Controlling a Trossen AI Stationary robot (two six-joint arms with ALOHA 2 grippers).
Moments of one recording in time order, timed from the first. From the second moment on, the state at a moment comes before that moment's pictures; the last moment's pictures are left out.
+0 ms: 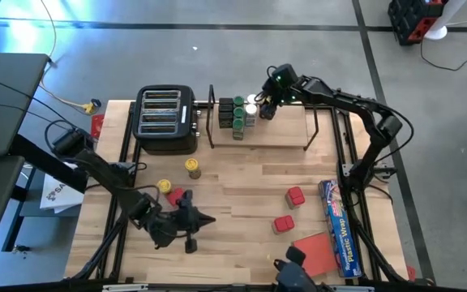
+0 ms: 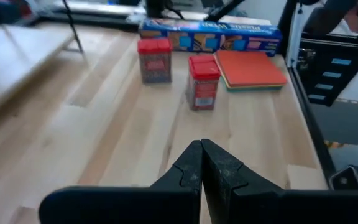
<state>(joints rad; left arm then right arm) -0.71 1.47 0.92 -0.04 -0.75 -0.48 -0.72 1.74 1.34 -0.44 -0.11 -0.20</state>
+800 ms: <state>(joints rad) -0.74 1.41 0.92 -0.04 -0.92 -0.32 -0.72 1.74 1.19 -0.30 -0.12 -0.18</state>
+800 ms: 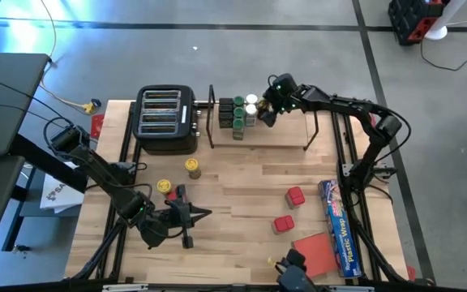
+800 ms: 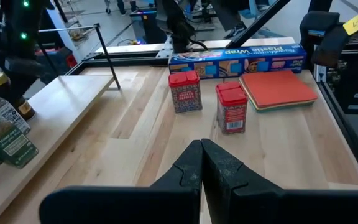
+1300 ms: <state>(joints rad) -0.74 1.41 0.92 -0.03 -0.92 -0.31 -0.72 1.58 1.20 -0.42 -0.07 -0.20</state>
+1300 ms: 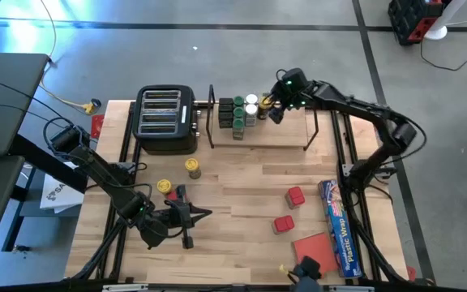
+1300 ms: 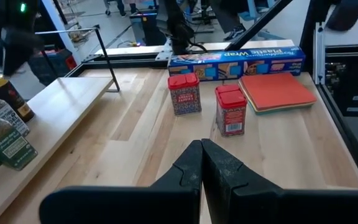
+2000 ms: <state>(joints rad) -0.39 1.16 0.92 -0.83 -0.72 -0.74 0.00 1.24 1.12 -0.49 0.29 -0.03</state>
